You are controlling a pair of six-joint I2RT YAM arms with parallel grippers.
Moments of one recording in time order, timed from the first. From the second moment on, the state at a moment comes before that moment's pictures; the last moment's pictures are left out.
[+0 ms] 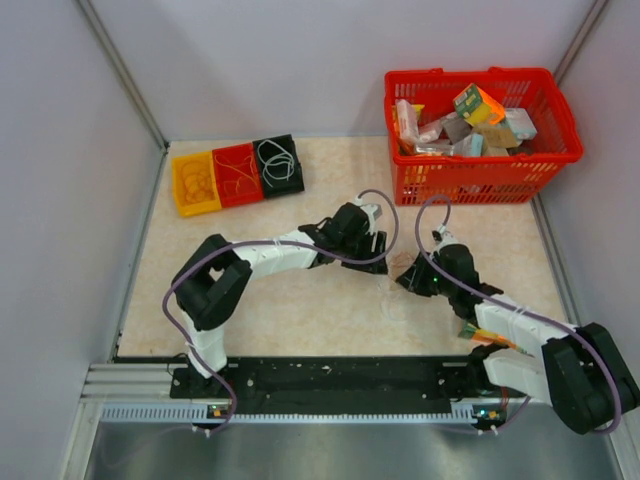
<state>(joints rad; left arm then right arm) -0.84 1.85 1.18 -0.15 0.25 -0.57 0.38 1.10 0.31 0.15 -0.20 0.64</state>
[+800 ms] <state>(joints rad) -0.79 2.04 1.38 -0.13 0.29 -0.76 0.38 0.95 0.27 0.10 -0.13 0.65</state>
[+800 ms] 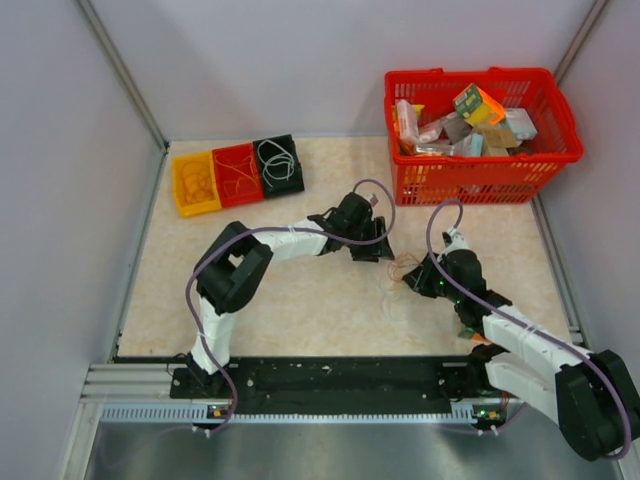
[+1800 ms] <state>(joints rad) -0.74 2.03 1.24 -0.01 0.31 -1.14 0.38 0.94 0.26 0.10 -0.13 0.65</state>
